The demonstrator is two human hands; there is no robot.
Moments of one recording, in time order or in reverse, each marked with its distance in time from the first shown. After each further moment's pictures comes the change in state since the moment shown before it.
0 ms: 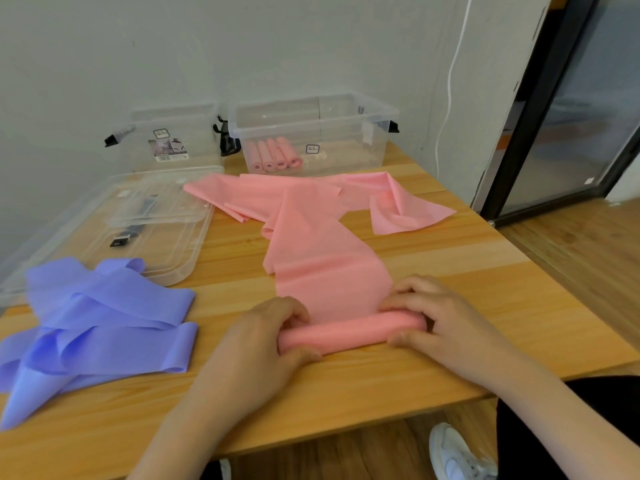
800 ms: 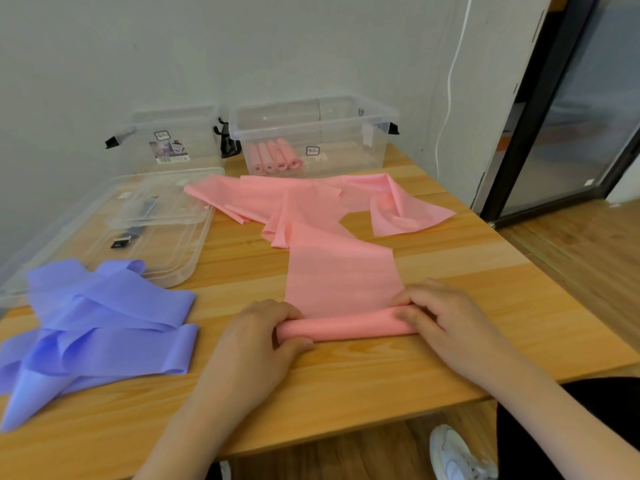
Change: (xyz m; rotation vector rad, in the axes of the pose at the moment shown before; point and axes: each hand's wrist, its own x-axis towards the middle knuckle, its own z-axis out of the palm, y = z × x) left_hand 0.001 0.001 0.002 0.015 0.052 -0.096; right_hand 0.000 -0.002 0.000 0.012 0.126 0.034
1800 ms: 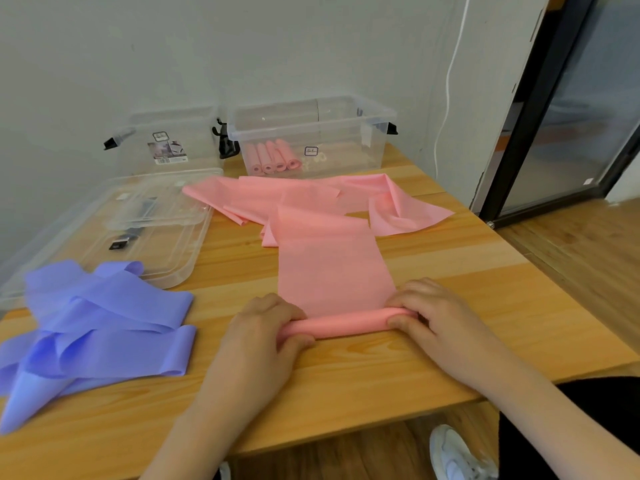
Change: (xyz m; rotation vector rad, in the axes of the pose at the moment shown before) left_hand 0.001 -0.001 0.006 0.075 0.042 0.063; right_hand 0.001 0.003 0.005 -0.096 -0.035 -0.062
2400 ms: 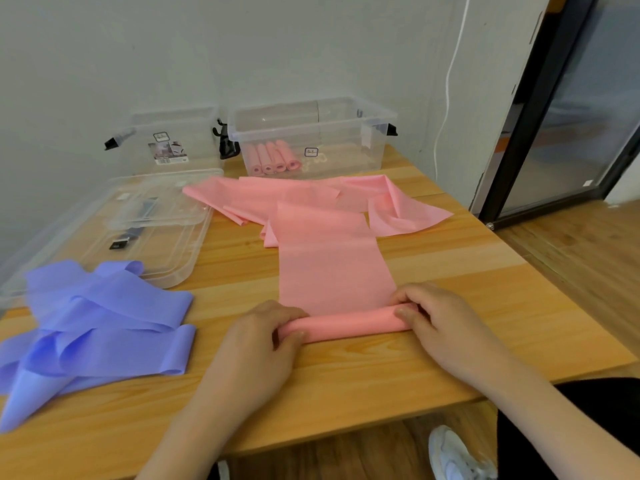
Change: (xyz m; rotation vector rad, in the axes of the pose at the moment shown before) left_hand -0.001 0.005 -0.002 -0.132 0.006 -0.063; right_hand -0.002 -0.011 -0.005 0.082 0.004 0.160
